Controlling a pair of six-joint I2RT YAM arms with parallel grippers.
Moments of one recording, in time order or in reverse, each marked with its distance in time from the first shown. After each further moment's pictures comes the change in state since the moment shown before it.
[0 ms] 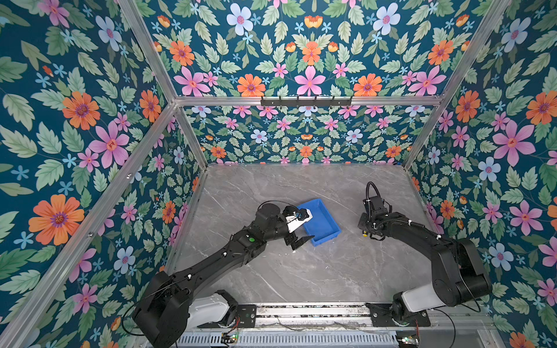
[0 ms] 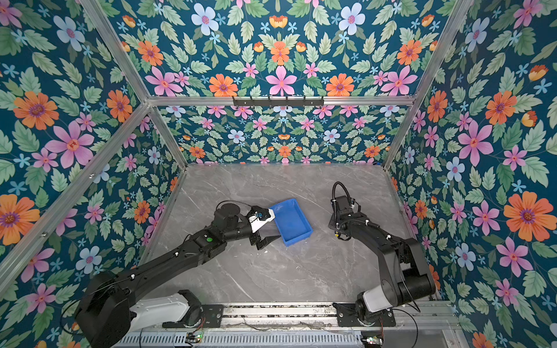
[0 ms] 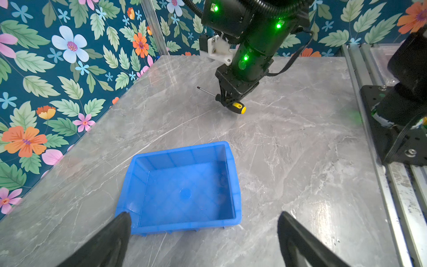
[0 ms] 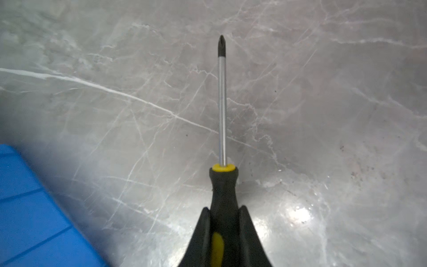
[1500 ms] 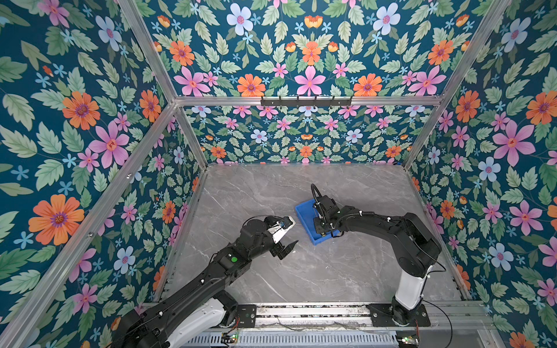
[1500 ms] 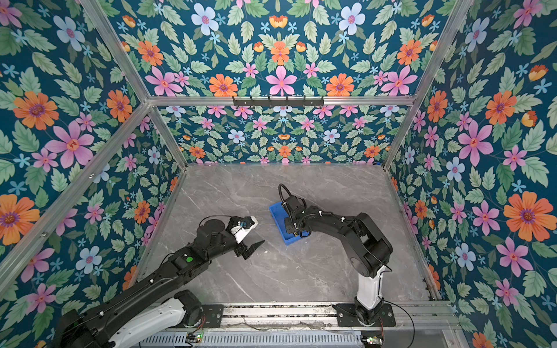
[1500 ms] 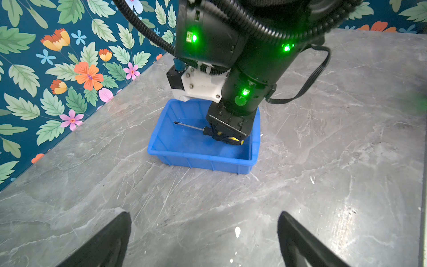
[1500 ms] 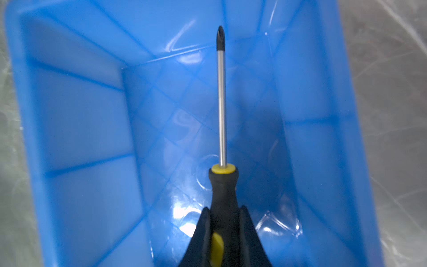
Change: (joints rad) left arm -0.002 -0.292 -0.166 -0.173 -0.267 -0.074; right arm 0.418 0.393 0.348 0.008 -0.079 -0.201
